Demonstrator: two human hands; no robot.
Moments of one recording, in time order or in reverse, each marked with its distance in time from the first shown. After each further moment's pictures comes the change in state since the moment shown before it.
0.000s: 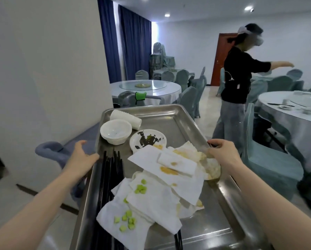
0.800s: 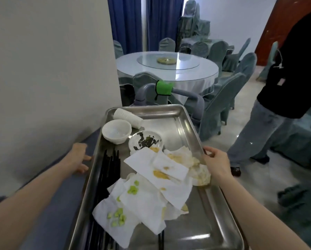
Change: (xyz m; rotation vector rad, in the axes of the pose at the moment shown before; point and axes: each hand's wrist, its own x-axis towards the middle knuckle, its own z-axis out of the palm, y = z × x) left_hand 0.458 -0.036 0.155 -0.084 -0.062 -0.531; right_hand 0.435 -0.016 0.313 -0.019 -0.191 0.085
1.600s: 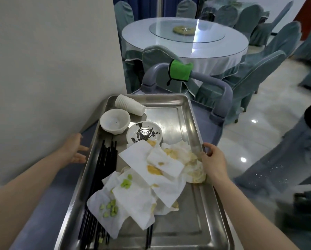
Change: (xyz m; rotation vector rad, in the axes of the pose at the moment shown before) left_hand 0.130 0.013 0.026 0.003 0.015 -0.217; right_hand 0.107 0.005 0.088 -0.105 -0.059 0.075
